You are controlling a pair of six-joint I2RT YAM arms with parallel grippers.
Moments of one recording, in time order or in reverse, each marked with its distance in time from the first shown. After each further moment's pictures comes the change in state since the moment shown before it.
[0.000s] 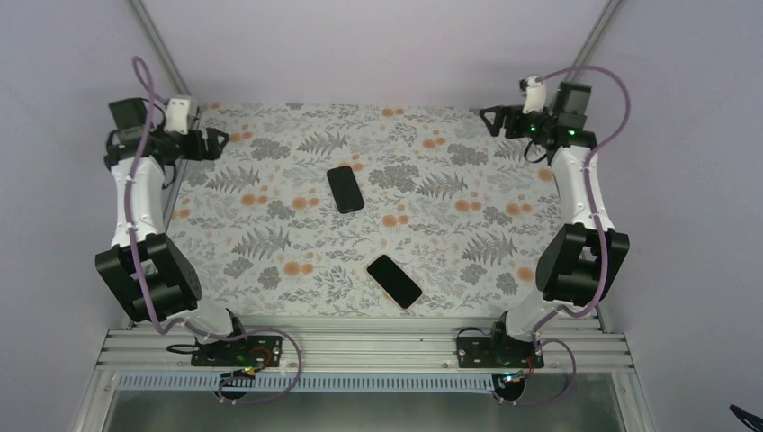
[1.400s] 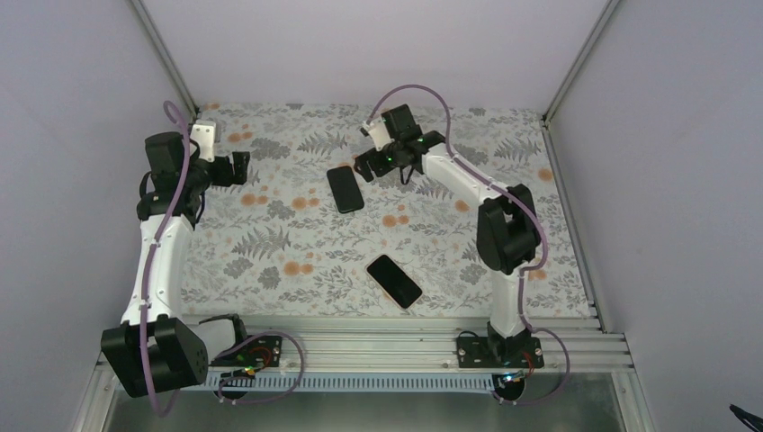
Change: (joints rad) left arm -0.194 -0.409 -0.393 0.227 -0.268 -0.164; right arm 0.720 0.364 0.185 -0.116 0.447 0.004
